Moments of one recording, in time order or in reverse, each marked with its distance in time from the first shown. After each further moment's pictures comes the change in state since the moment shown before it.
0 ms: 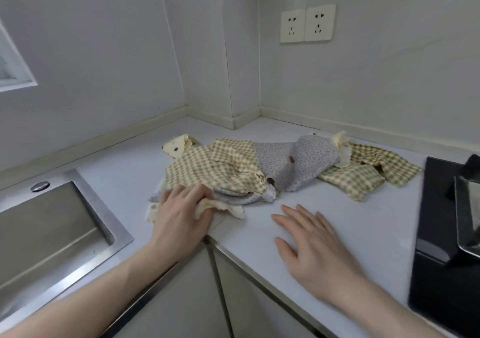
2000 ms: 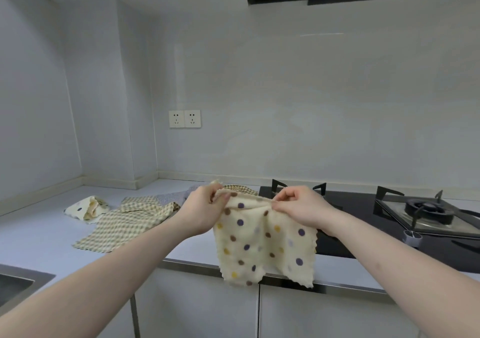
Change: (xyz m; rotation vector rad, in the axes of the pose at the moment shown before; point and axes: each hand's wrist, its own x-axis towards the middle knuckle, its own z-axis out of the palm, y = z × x) left_hand -0.016 0.244 -0.111 -0.650 -0.371 0.168; right_hand -0.231 -0.014 -0.175 0.427 0.476 0.473
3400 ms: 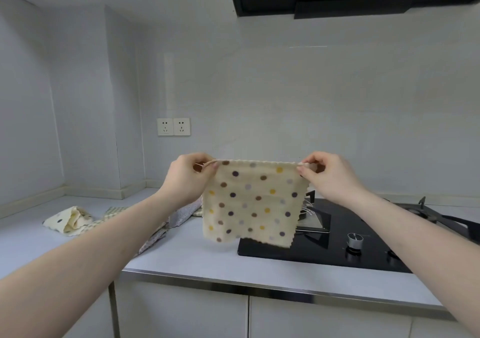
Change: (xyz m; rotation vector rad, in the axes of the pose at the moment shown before) left_hand 0.046 0.032 -0.034 -0.075 0.259 0.112; right_hand 0.015 0.001 -0.083 -0.150 0.450 -0.244
